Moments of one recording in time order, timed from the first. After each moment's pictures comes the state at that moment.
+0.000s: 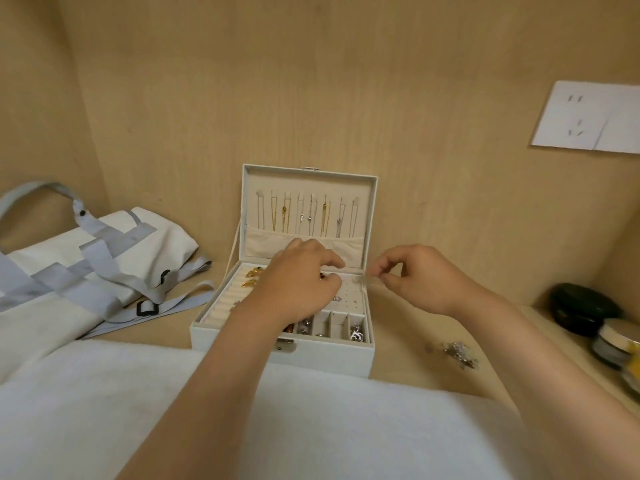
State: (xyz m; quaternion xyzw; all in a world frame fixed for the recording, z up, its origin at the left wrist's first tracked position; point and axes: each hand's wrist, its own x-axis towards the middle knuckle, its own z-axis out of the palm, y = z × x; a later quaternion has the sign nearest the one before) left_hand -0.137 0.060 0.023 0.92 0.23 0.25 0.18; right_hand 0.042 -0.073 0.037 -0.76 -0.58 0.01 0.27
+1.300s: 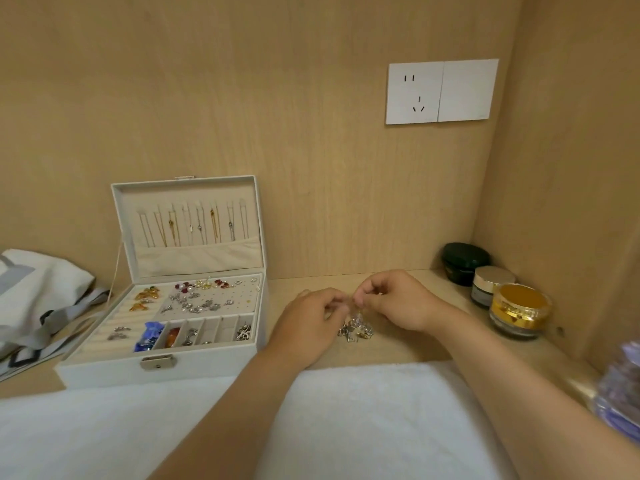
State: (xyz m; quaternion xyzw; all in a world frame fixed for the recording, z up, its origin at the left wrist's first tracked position) left_hand -0.016 -0.049 -0.053 0.91 0.14 0.26 0.28; right_hand 0.115 -0.187 -0.020 -0.76 -0.47 0.14 0.43
